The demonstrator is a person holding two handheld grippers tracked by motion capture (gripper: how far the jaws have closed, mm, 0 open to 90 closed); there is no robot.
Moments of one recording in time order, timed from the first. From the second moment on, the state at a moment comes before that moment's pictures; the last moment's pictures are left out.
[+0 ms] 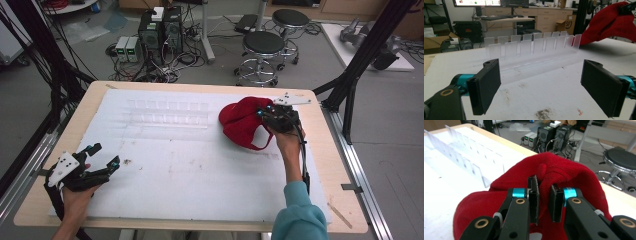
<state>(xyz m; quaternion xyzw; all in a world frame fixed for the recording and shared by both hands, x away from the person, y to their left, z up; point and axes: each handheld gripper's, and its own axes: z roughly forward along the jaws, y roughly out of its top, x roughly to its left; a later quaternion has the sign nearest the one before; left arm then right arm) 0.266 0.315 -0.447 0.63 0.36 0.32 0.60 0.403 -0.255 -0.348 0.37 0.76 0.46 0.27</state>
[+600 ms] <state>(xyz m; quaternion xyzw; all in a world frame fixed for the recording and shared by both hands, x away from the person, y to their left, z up) 0.268 0.304 -0.421 0.66 0.34 0.29 0.61 0.362 -0.249 -0.317 0.31 0.76 0.52 0.26</state>
